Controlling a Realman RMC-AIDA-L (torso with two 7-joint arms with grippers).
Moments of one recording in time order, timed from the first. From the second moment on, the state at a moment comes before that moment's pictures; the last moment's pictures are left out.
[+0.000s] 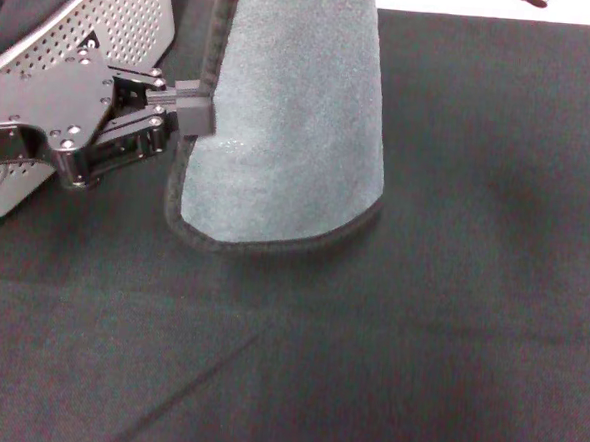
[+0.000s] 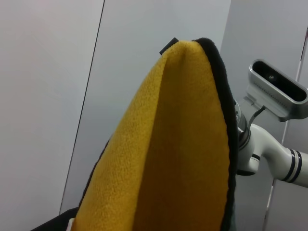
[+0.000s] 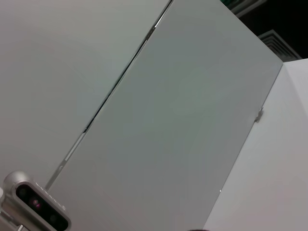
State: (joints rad) left arm -0.38 -2.05 0.71 1.04 1.63 1.99 -1.65; right arm 0.42 2.02 -1.58 -1.40 -0.93 -1.01 0.94
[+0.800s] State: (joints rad) left arm -0.39 -2.04 0.80 0.98 1.64 1.99 -1.66; right arm 0.41 2.02 -1.57 -1.42 -0.92 -1.00 0.93
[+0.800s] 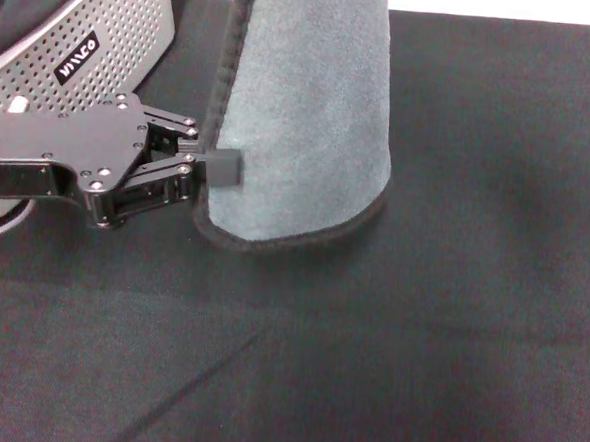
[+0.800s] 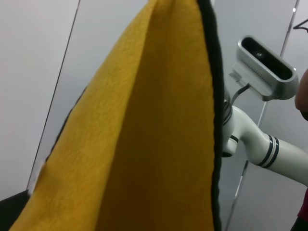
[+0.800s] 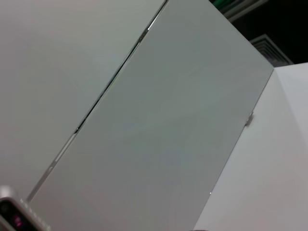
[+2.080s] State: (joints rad) left arm -0.41 -2.02 0.81 0.93 1.71 1.99 -1.65; right arm 0.38 2.02 -1.53 -1.42 -0.87 -1.02 0.88
